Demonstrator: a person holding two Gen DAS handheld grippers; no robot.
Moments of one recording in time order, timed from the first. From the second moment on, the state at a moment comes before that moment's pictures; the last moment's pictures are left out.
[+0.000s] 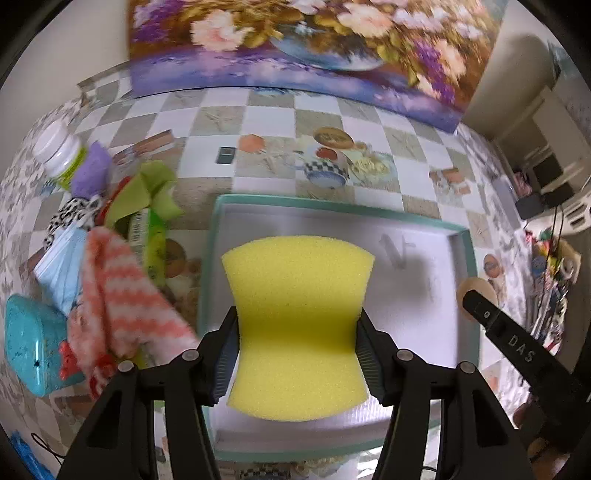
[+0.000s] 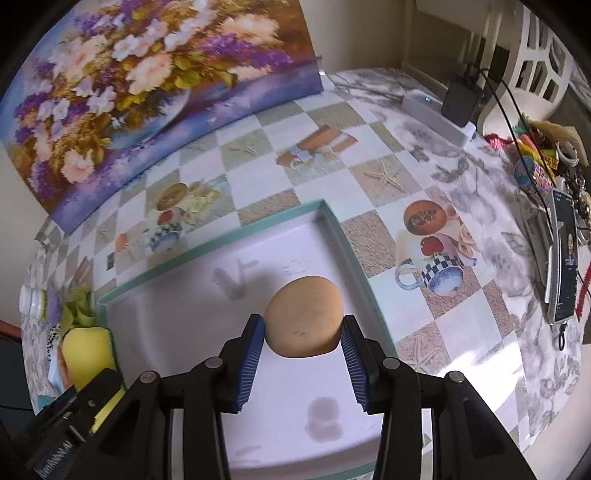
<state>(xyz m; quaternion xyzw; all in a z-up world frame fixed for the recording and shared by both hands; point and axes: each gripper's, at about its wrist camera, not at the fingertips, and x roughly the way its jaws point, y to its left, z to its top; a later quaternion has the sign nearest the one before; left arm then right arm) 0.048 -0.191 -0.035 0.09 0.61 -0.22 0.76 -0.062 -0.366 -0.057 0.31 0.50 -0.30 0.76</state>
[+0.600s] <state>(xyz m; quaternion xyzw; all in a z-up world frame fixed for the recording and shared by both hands) 0.056 -0.187 -0.041 0.10 0.59 -0.23 0.77 -0.052 -0.353 -0.038 0.26 0.51 -0.31 0.76</state>
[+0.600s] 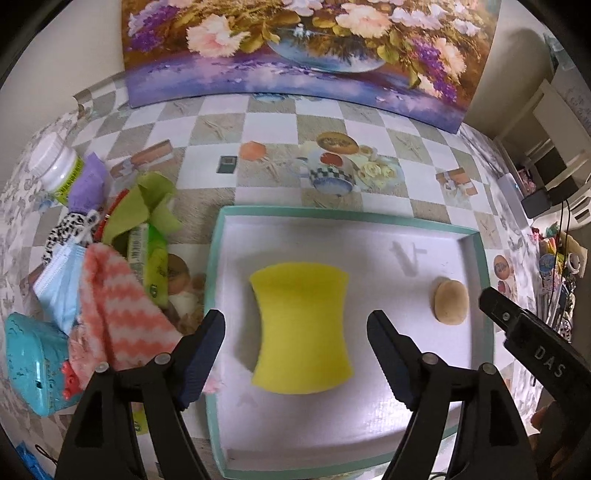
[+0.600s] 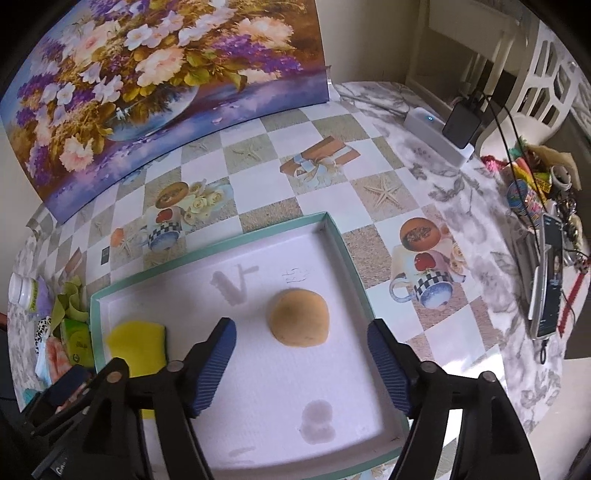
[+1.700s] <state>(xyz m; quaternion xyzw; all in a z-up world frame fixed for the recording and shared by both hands) 0.096 -0.084 0.007 0.04 0.55 -0.17 0.81 -0.022 -0.296 0.007 0.22 0.46 -0.27 0.81</state>
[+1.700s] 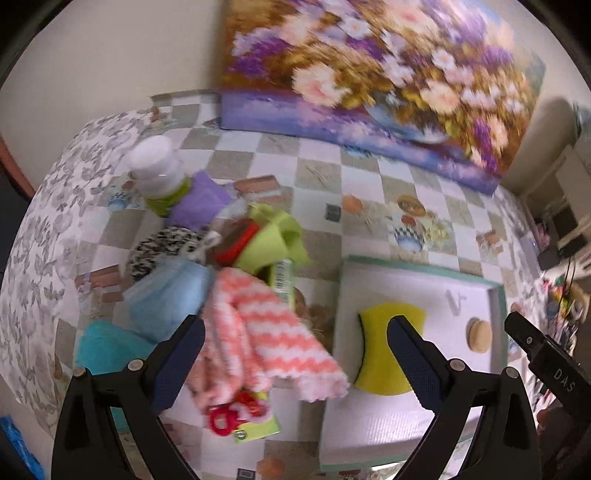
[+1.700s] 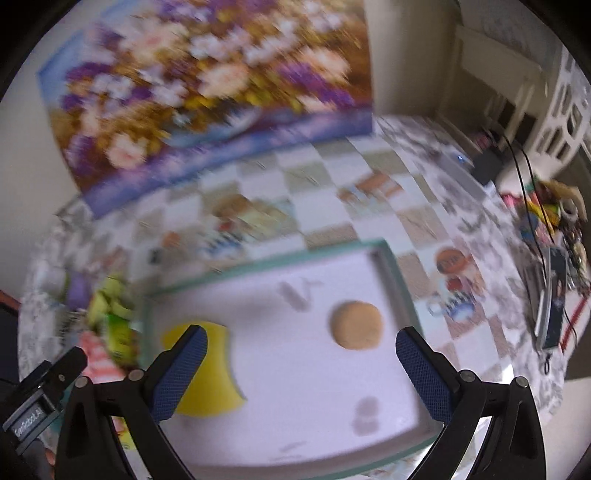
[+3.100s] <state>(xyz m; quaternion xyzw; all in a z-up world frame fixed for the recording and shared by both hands) 0.111 0.007 0.006 0.00 0.57 -0.11 0.82 0.037 -0.161 -0.038 0.15 0.54 -0.10 0.82</state>
